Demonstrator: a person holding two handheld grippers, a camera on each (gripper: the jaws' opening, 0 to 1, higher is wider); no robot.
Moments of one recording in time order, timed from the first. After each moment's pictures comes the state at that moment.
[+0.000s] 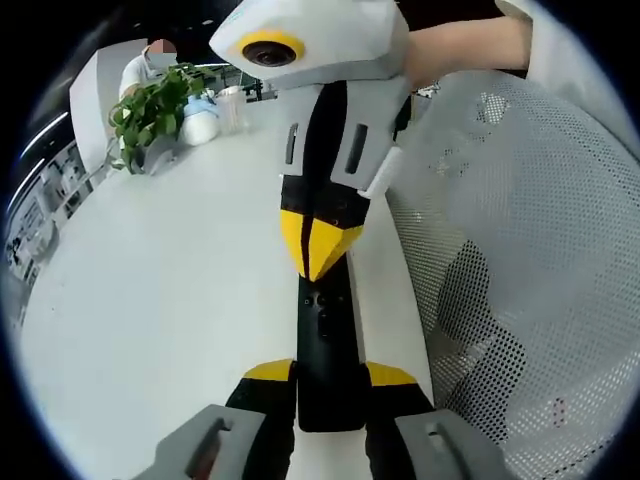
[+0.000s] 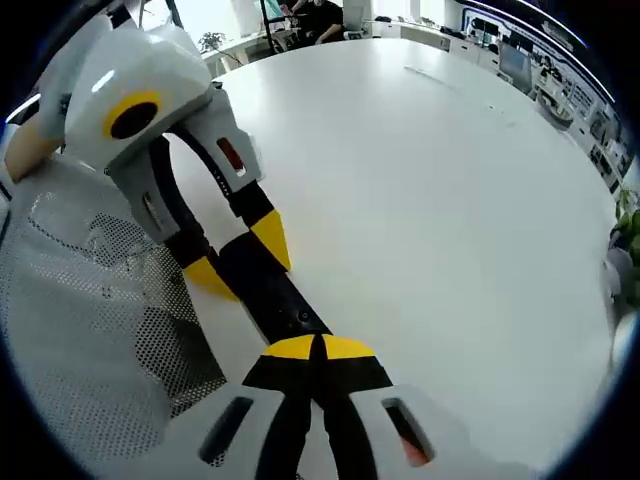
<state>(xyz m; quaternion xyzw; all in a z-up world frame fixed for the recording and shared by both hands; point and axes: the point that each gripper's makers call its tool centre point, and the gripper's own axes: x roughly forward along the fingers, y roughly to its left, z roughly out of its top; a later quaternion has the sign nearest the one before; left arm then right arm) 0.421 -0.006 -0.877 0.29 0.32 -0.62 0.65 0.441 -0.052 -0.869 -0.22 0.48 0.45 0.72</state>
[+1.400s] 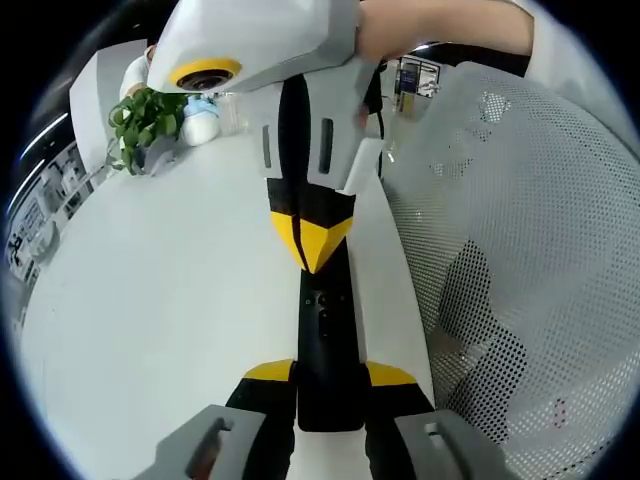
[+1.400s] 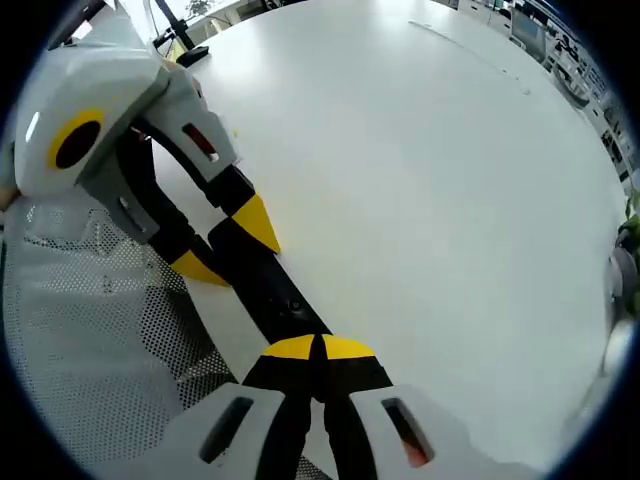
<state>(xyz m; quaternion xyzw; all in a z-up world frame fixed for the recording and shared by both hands) 0.422 -0.006 -0.877 0.29 0.32 -0.62 0.65 0.442 -0.062 -0.871 -0.25 0.55 0.43 0.67</state>
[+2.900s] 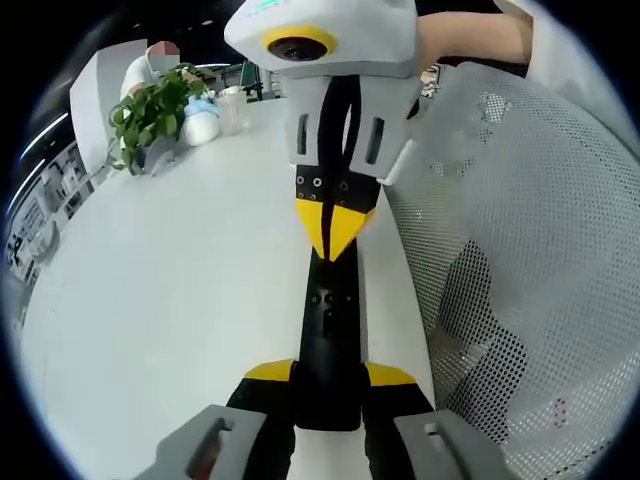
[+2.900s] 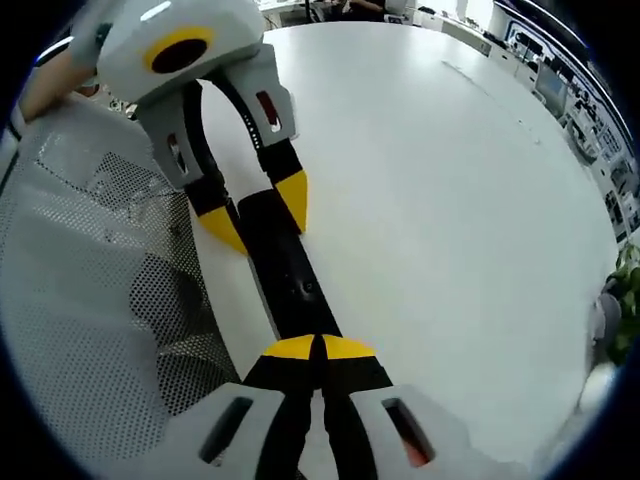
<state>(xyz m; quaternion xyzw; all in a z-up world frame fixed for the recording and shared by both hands) 0.421 -0.007 -0.876 0.29 0.32 -0.62 0.65 0.430 -0.069 -0.869 -0.31 0.48 0.48 0.66</state>
